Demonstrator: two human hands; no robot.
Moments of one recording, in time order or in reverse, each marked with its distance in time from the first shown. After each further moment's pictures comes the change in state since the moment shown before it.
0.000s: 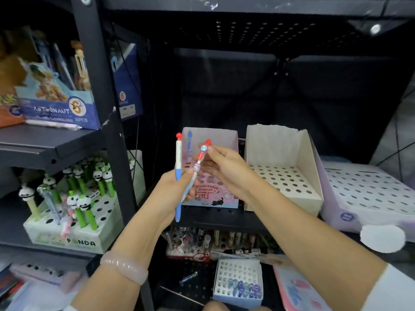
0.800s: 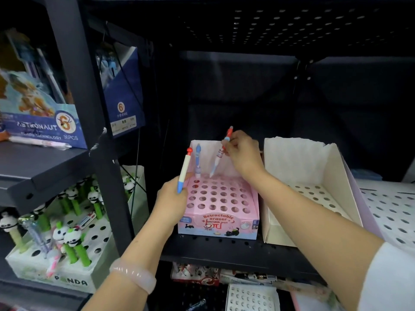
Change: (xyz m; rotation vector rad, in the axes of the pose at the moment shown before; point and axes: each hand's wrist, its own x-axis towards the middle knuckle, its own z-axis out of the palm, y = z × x) left_hand 0.073 -0.023 -0.023 0.432 0.171 0.053; right_hand 0.107 0.009 -0.036 -0.729 0.452 -0.275
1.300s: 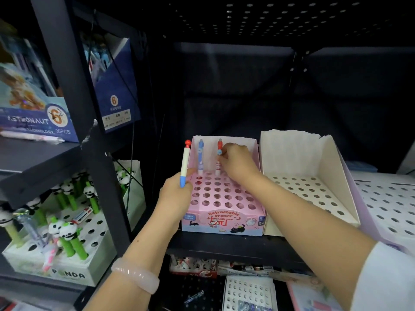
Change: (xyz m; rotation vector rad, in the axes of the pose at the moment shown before) left_hand -0.006 0.004 0.015 -0.113 0.035 -0.021; right_hand -0.018 0.010 0.003 -0.444 -0.234 0.001
